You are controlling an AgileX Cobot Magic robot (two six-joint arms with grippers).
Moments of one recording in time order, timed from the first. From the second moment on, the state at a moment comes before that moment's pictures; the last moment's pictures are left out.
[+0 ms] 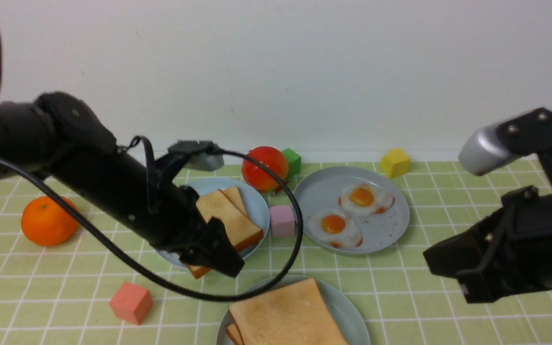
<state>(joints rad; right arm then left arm) 0.46 1.04 -0.89 0.42 0.74 -0.31 -0.23 1.71 -1.18 -0.74 0.97 0.79</state>
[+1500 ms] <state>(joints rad) 0.46 0.06 -0.32 -0.03 0.43 0.05 -0.23 0.42 -0.88 -0.53 1.02 0.05</state>
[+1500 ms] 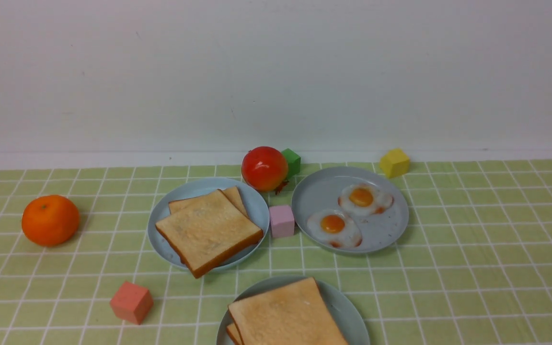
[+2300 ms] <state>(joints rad) 0.46 0.06 -0.32 -0.03 0.43 0.05 -0.14 0.12 -0.38 0.11 0.58 -0.25</state>
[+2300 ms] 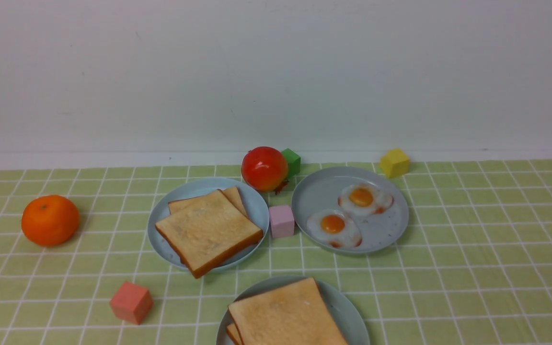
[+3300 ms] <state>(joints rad) 0.46 0.06 -0.32 -0.03 0.43 0.05 0.05 -0.01 0.02 0.15 0.44 -0.28</state>
